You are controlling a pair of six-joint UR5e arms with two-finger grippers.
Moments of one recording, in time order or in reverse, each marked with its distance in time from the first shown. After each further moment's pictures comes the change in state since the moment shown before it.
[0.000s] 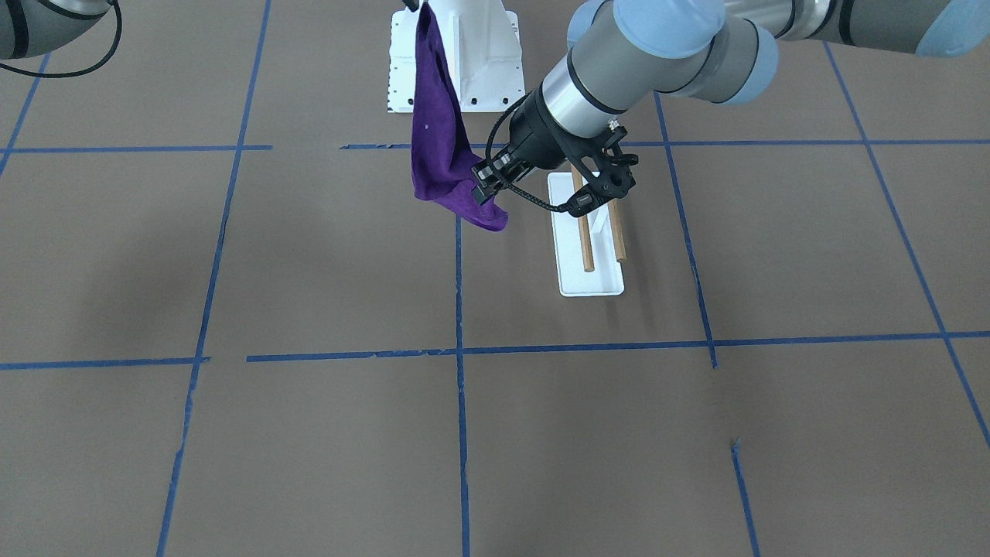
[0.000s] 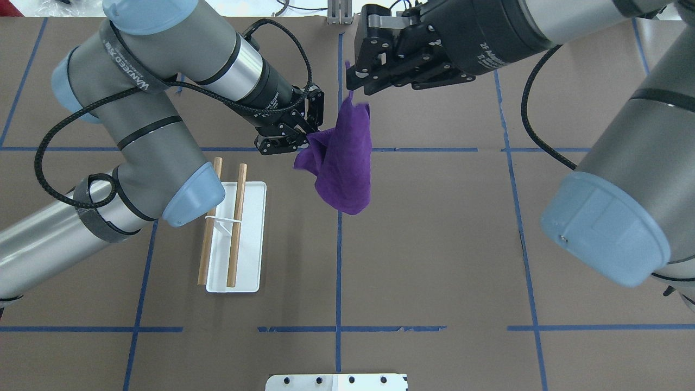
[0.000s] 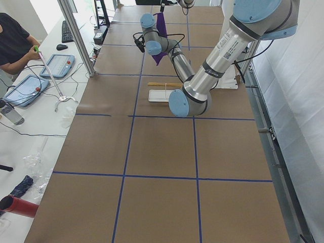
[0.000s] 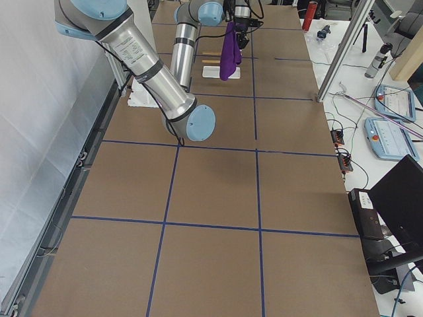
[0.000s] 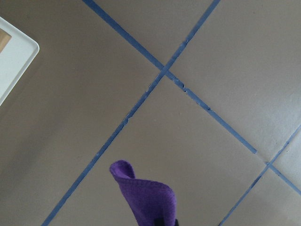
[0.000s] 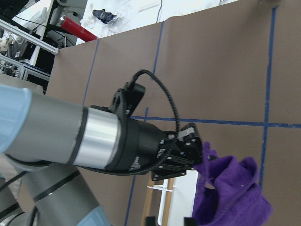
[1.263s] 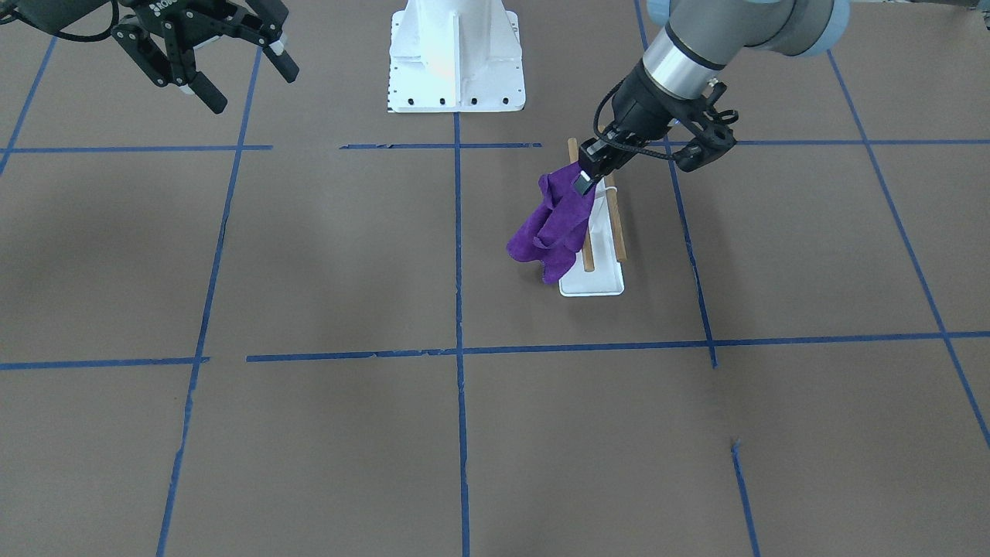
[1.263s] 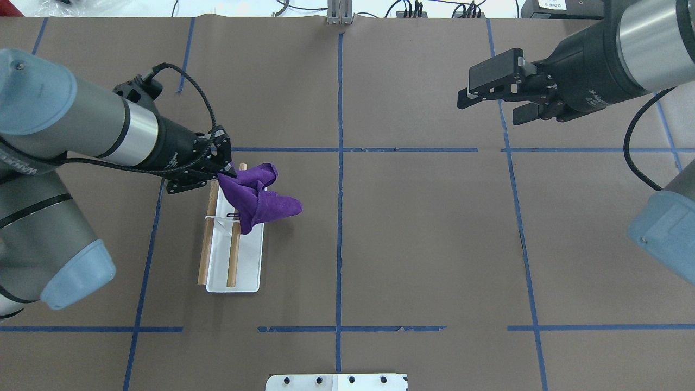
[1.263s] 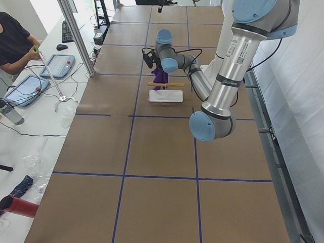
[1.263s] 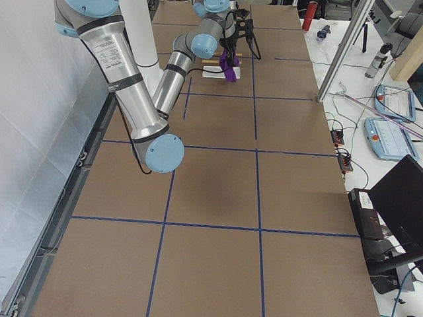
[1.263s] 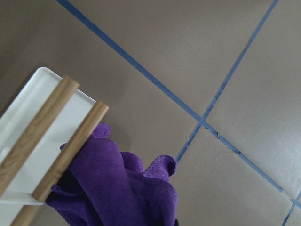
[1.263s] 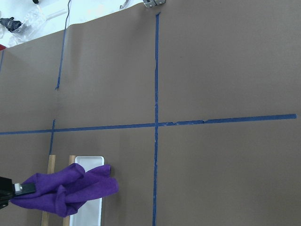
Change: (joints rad) left arm 0.030 0.412 -0.325 0.002 0.217 0.134; right arm 0.086 -0.314 0.071 -0.003 -0.001 -0.060
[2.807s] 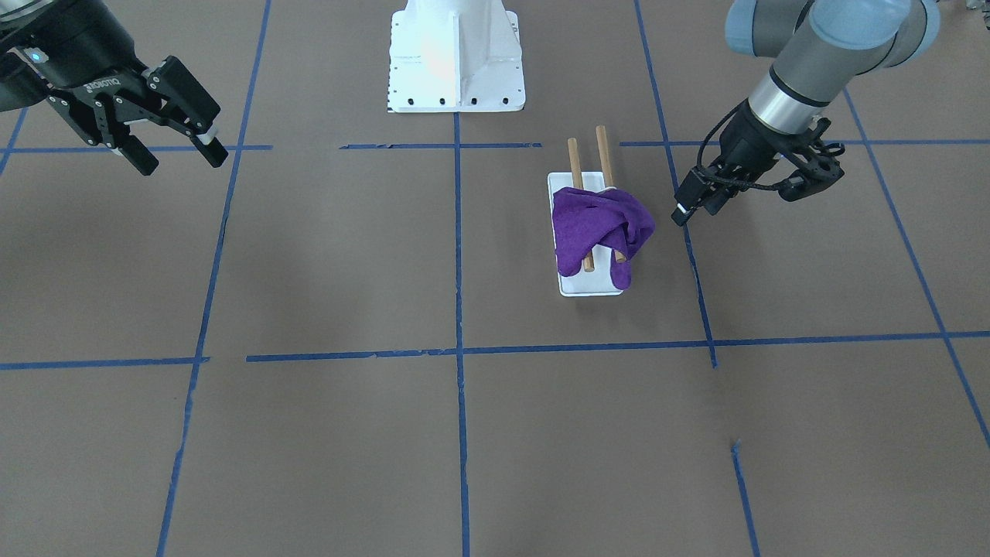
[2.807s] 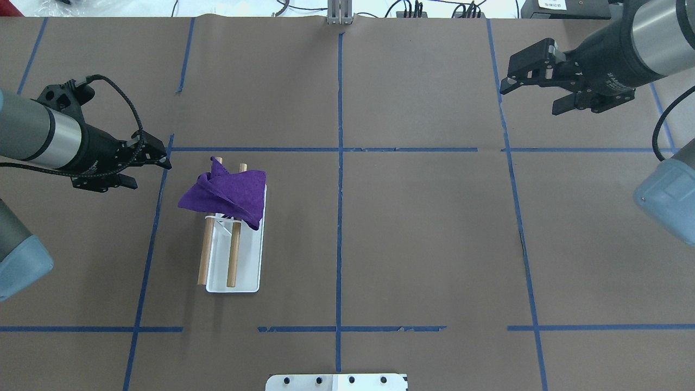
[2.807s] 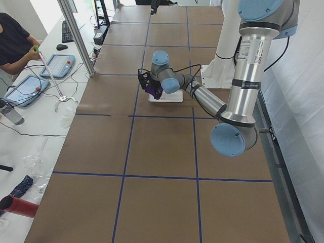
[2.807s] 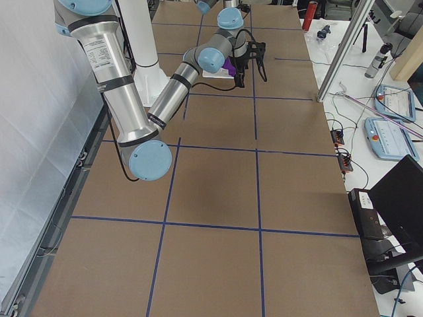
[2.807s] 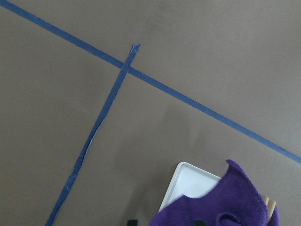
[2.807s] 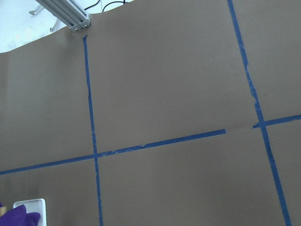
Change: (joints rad) left arm -0.095 0.182 0.043 -0.055 -0.007 0.284; right arm 0.087 -0.079 -0.103 -0.003 -0.003 -0.001
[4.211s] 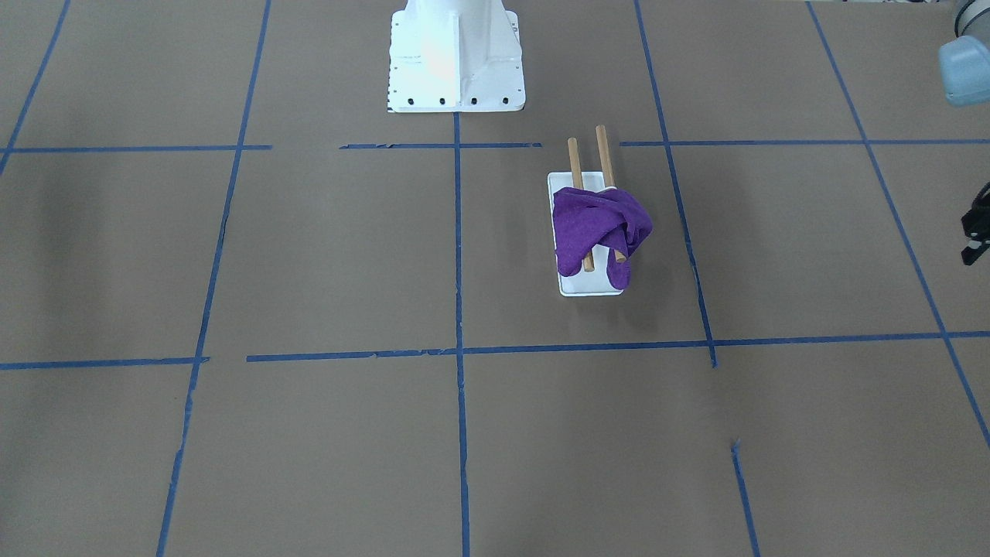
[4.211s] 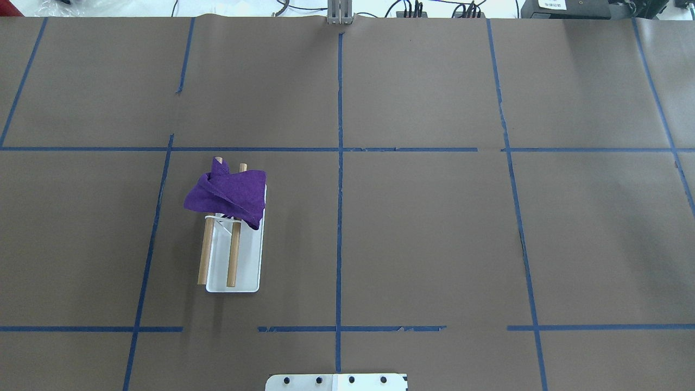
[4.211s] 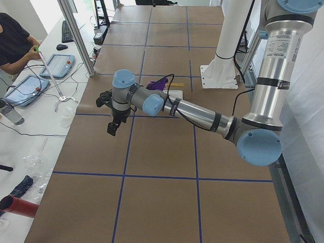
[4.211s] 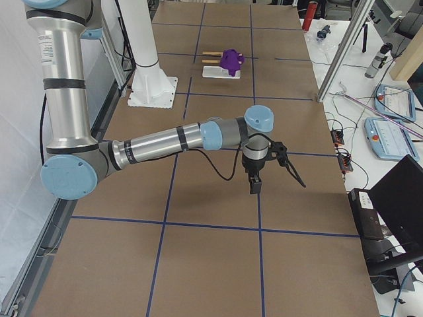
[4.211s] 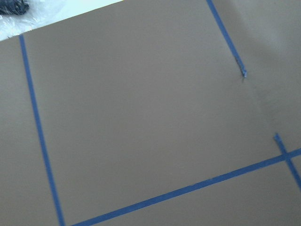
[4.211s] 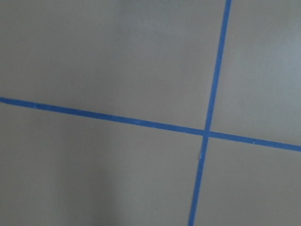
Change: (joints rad) left arm -0.584 0.004 0.236 0.282 -0.107 1.536; right arm 0.440 -0.302 -0.396 -0.125 0.050 -1.226
